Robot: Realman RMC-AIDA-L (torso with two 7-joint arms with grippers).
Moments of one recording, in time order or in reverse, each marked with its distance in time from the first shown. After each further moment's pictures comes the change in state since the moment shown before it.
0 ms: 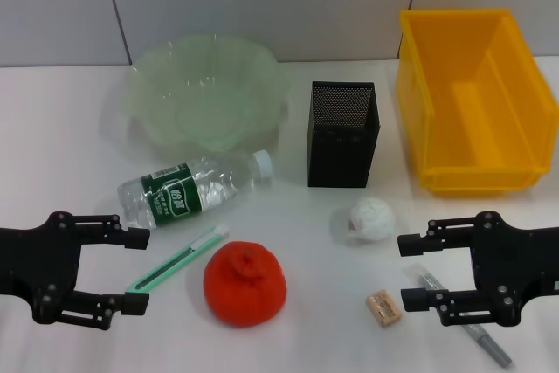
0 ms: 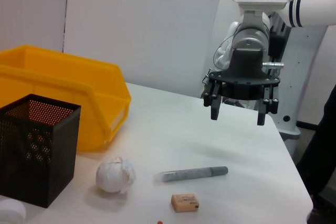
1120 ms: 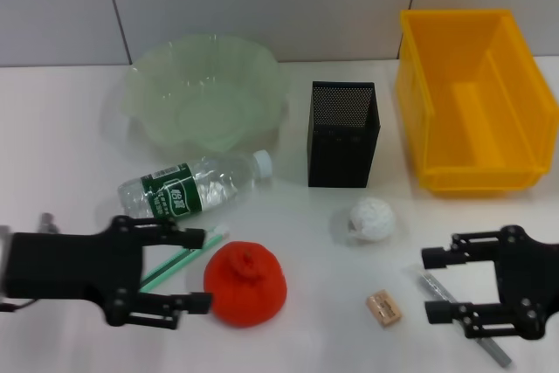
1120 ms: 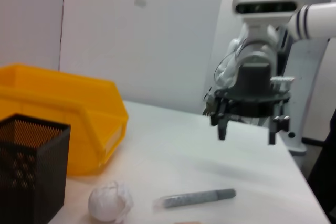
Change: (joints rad) left arm -0.003 -0.107 0.024 0.017 -0.071 -0.062 0.022; right arm -0.048 -0.020 0.000 -0.015 -0.006 -0.007 0.017
